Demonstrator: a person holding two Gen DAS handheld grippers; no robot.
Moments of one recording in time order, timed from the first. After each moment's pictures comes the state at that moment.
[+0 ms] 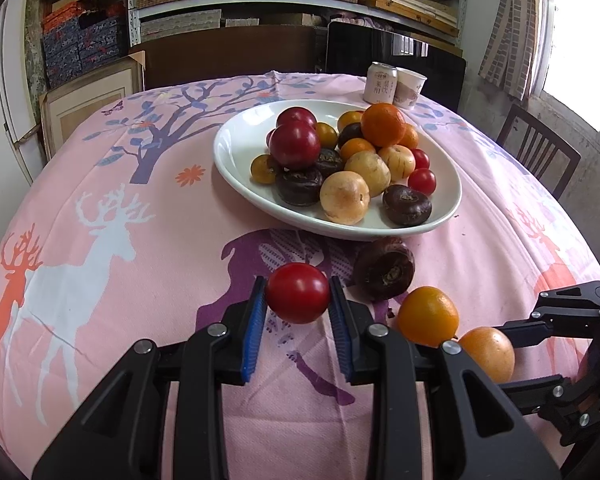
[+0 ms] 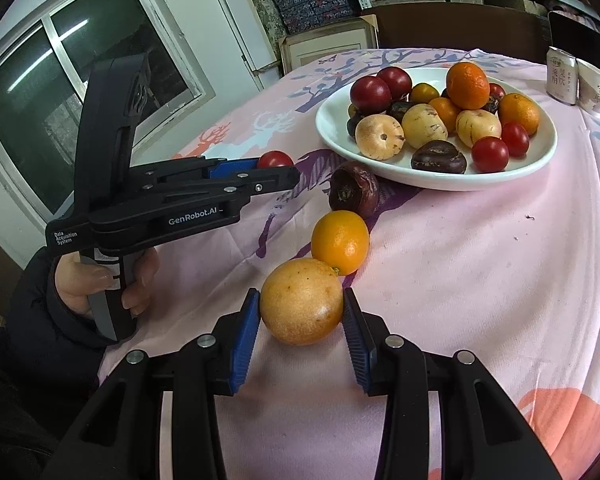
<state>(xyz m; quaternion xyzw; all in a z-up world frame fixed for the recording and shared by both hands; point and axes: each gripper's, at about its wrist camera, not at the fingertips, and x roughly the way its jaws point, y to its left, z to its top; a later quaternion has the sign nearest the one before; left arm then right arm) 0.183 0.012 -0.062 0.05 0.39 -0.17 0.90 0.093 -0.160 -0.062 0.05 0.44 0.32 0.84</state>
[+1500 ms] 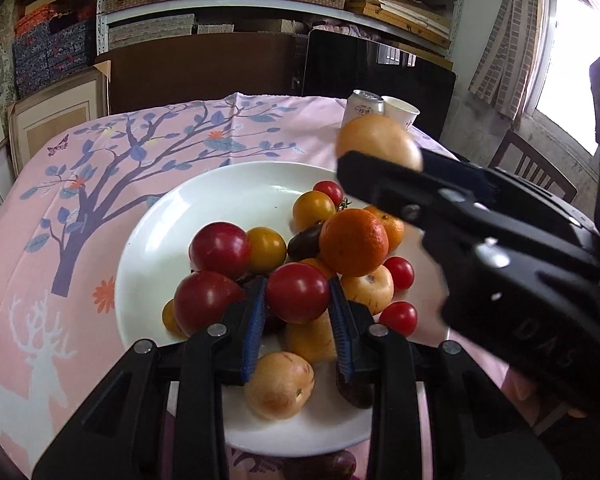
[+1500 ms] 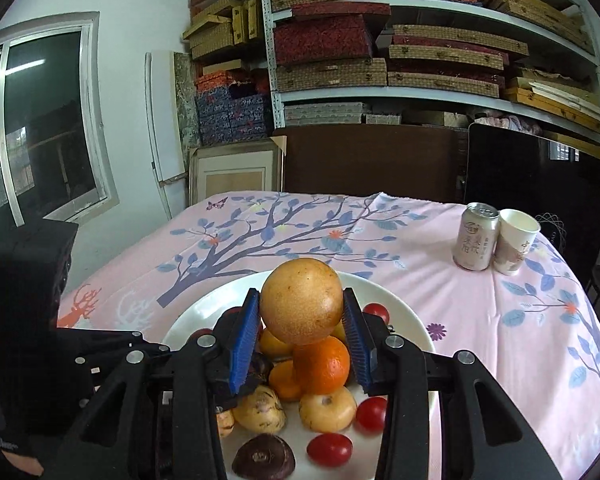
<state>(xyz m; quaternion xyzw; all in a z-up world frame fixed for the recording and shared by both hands) 0.295 -0.068 -0.032 0.02 0.39 -0.21 0.90 0.242 -0.190 0.013 0.01 0.26 0.16 0.95</state>
